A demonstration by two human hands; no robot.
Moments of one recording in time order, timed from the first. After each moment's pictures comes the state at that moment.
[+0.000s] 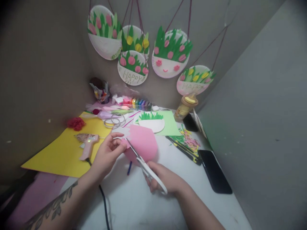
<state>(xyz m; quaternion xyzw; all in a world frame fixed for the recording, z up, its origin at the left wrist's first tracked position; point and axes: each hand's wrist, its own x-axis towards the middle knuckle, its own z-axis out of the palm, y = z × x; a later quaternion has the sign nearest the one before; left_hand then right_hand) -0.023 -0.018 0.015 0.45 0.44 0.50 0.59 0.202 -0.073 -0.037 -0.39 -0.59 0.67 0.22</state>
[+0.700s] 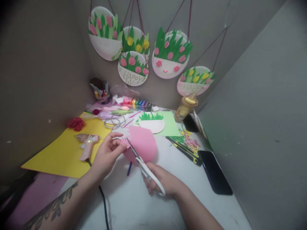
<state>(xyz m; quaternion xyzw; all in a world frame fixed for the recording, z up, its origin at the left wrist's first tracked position) -0.023 -0.019 0.015 0.45 0.43 0.51 0.59 0.196 -0.076 -0.043 -0.35 -0.59 0.68 0.25</state>
